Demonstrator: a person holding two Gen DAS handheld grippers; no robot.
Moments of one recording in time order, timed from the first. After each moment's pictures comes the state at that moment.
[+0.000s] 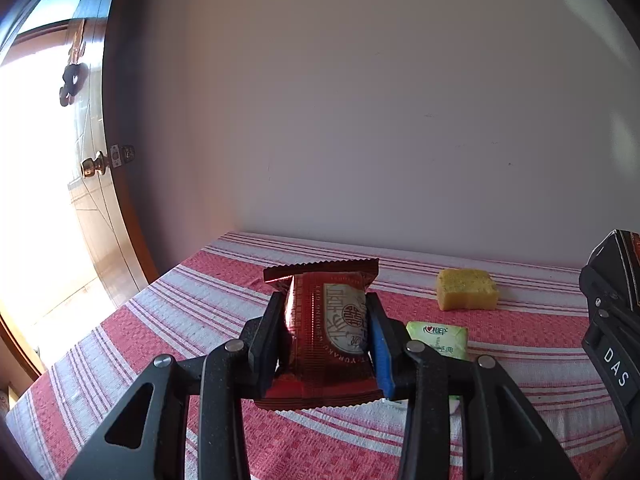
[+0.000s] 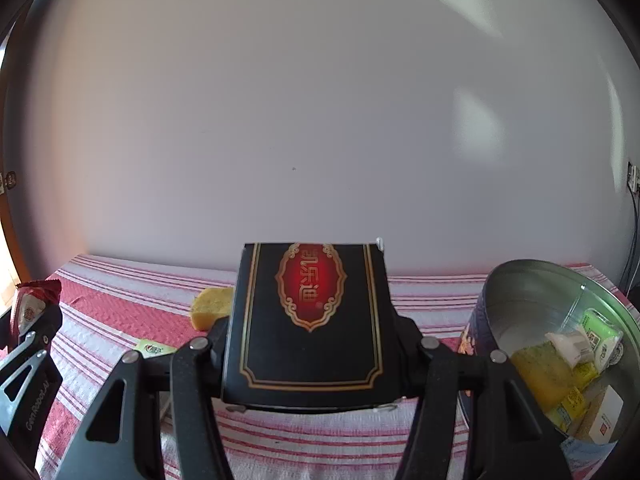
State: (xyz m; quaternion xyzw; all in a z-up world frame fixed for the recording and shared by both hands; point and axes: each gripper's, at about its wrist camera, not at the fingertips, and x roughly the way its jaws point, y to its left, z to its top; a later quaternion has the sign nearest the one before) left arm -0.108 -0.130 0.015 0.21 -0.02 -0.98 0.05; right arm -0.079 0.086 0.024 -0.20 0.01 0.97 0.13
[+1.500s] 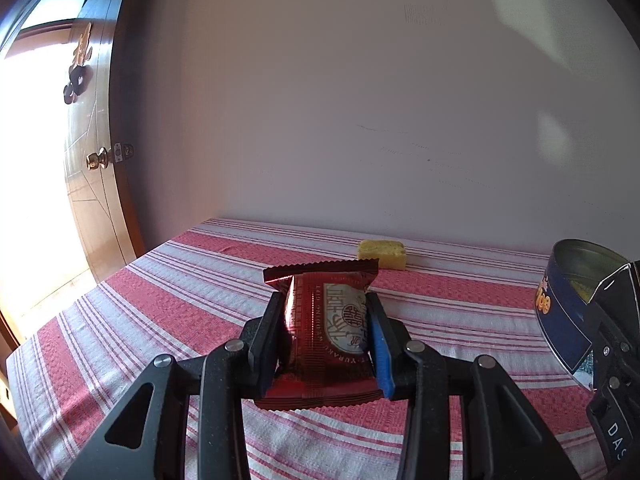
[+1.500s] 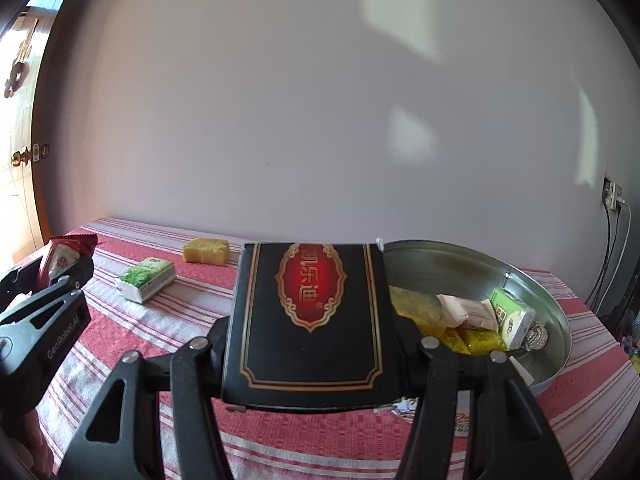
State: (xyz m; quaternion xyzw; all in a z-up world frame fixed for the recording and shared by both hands) left arm -0.009 -0.066 0.014 0.20 0.00 -0.98 0.02; right arm 0.045 0.119 0.018 -0.19 -0.04 0.98 0.11
